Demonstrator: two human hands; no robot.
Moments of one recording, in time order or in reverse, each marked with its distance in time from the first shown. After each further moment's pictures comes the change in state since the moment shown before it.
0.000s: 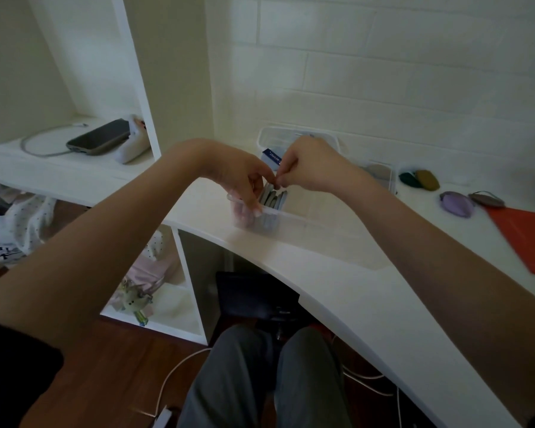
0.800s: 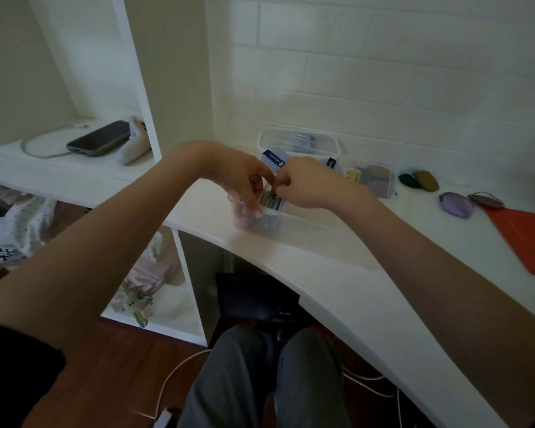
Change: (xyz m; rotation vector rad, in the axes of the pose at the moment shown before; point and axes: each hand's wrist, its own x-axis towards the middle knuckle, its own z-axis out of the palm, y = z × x) left_hand -0.002 0.004 0.000 -0.035 -0.005 -0.015; right_hand -0.010 -0.004 0.014 -0.157 -0.088 -0.030
